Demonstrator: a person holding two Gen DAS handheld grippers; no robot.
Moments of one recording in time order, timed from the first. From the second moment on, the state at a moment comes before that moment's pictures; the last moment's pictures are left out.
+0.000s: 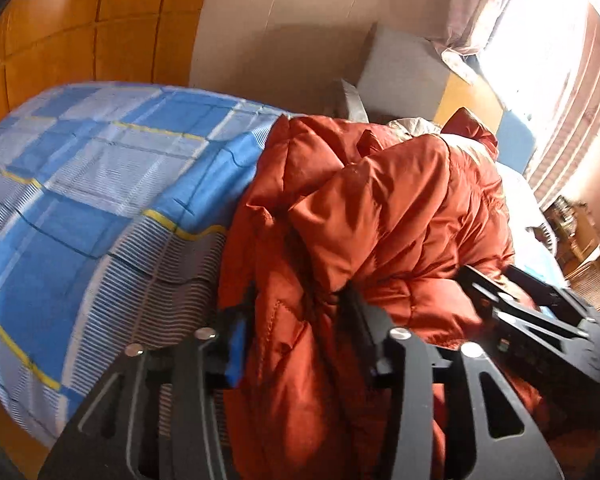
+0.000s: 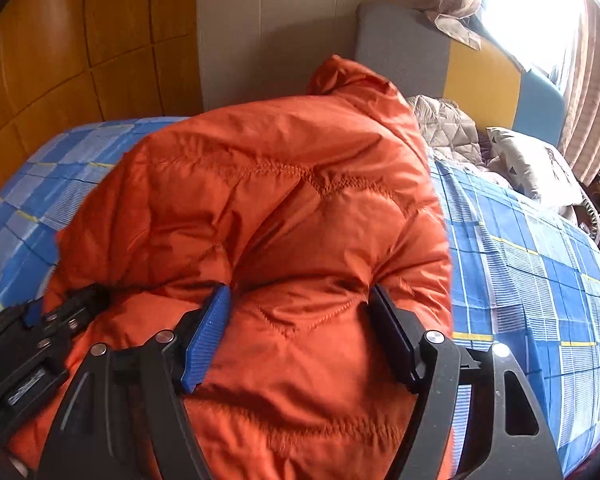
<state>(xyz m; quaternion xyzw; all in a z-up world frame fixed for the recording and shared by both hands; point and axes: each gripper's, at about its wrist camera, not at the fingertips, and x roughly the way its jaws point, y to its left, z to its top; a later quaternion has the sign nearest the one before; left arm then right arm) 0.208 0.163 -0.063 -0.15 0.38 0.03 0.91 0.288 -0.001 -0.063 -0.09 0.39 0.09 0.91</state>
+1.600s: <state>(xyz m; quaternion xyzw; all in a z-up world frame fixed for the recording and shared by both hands) 0.203 0.179 -0.078 -0.31 0.31 -0.16 0.89 0.291 -0.094 -0.045 0.12 0.44 0.30 0.84</state>
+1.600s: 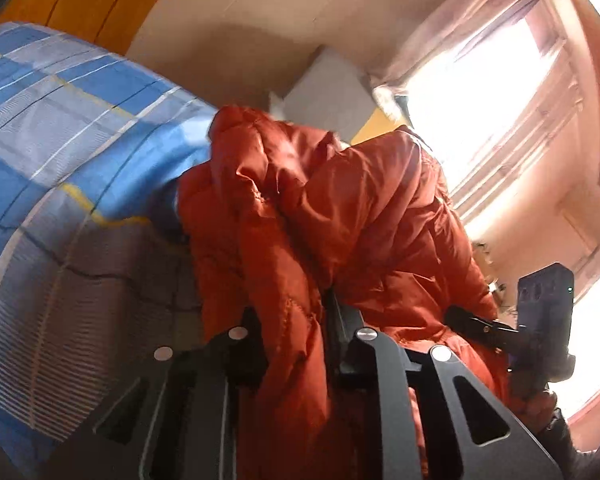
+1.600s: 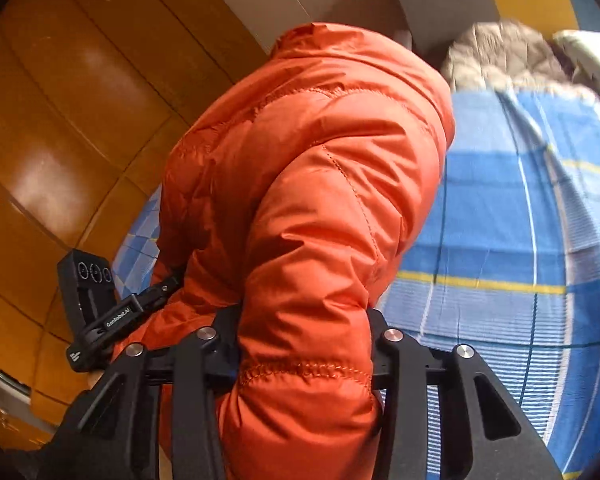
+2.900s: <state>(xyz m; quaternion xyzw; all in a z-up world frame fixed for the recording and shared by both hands) 0.270 -0.094 -0.068 -0.06 0.39 -0.17 0.90 0.237 -0.205 -0.014 -0.03 0.35 -0.09 0.93</state>
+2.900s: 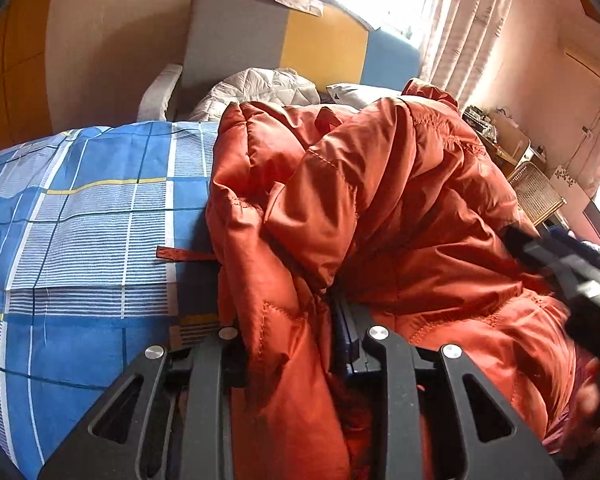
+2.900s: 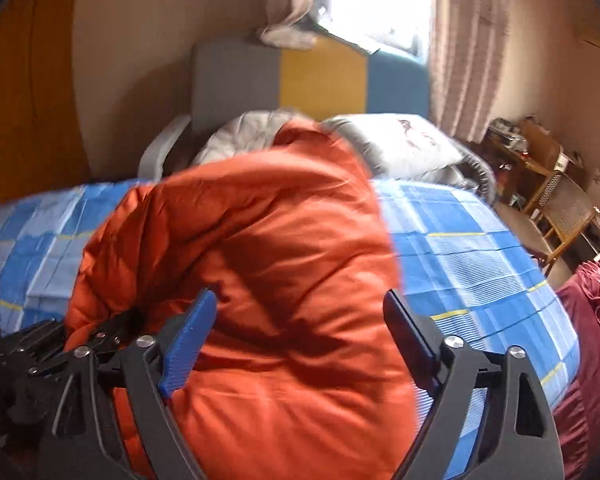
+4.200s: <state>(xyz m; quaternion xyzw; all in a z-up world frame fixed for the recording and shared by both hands) 0.200 -0.079 -0.032 -0.07 0.34 -0.09 0.93 0.172 -0.169 -0.017 -0.04 0.34 -0.10 0.94</state>
